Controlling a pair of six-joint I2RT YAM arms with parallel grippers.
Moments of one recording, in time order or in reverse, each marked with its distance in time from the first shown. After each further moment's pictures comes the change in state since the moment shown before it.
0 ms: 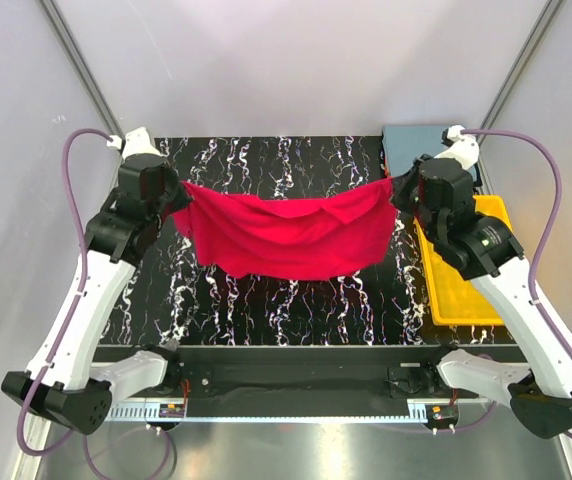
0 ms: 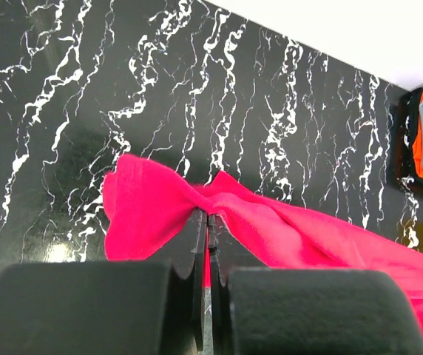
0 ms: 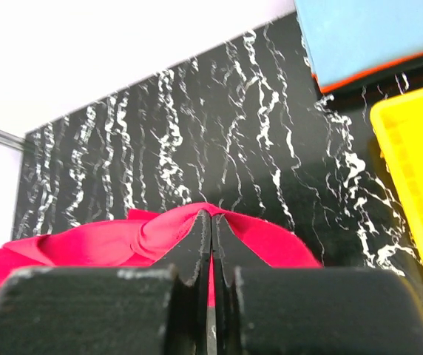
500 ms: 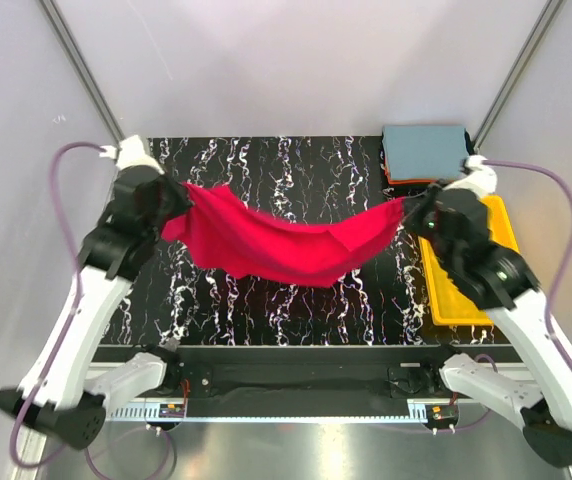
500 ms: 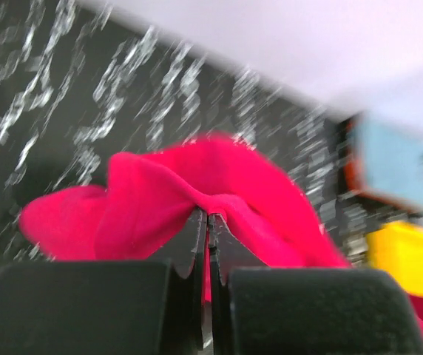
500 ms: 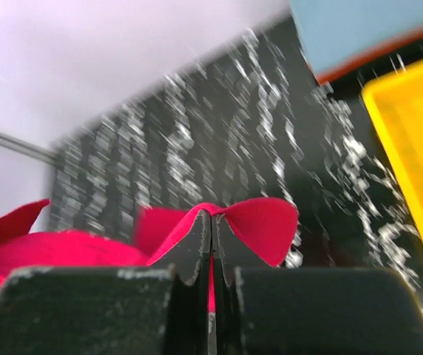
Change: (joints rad) left arm -0.039 -0.140 -0.061 0.083 0.002 -0.053; right arm 0.004 -0.221 -0.135 0.011 0.014 0.072
